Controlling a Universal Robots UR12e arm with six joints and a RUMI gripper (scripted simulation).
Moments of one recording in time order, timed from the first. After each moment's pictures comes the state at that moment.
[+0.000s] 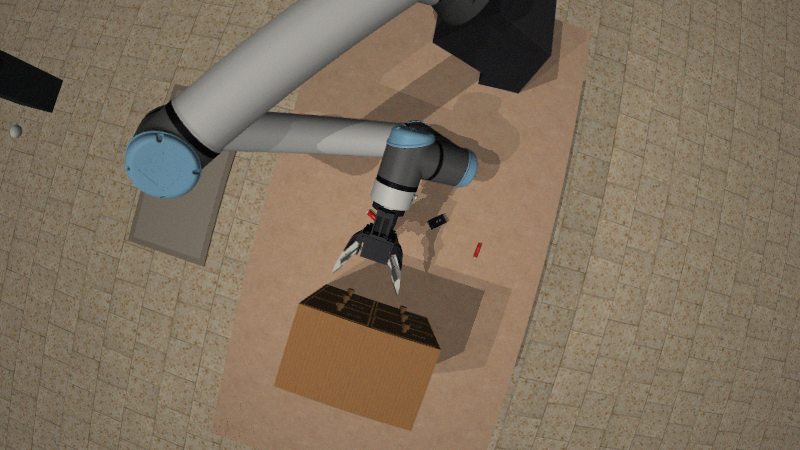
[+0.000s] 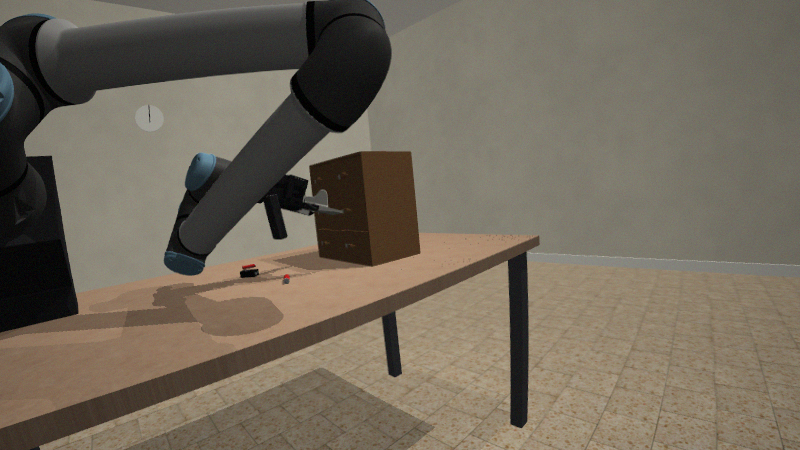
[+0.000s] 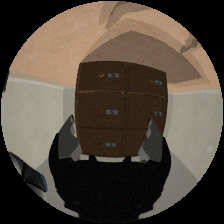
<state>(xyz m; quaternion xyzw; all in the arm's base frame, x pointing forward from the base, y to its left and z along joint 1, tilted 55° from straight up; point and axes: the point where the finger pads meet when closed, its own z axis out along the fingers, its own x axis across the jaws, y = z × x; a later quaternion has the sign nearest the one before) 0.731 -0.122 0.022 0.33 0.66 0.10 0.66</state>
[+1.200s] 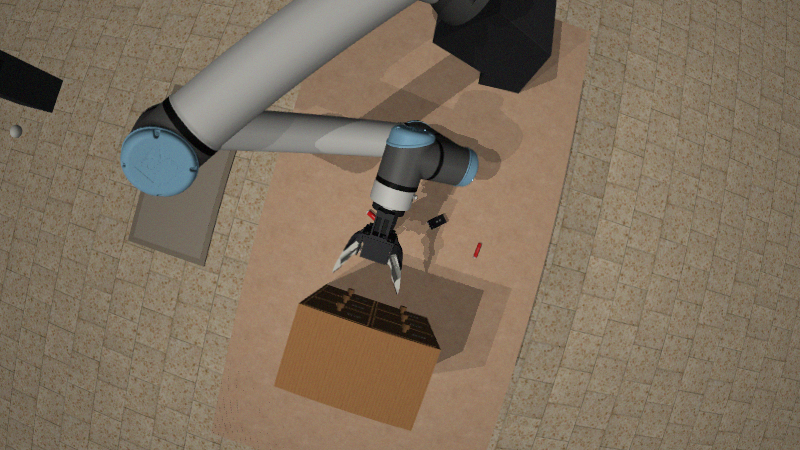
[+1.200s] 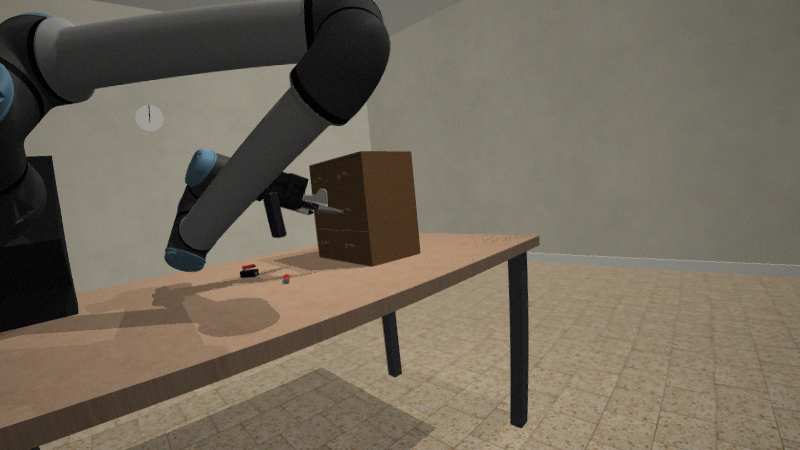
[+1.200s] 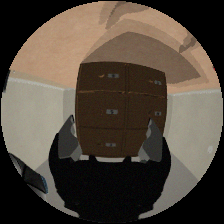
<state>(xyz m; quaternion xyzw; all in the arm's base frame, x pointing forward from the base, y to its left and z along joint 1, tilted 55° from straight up) 0.730 -0.121 0.023 0.34 0.66 0.09 0.66</state>
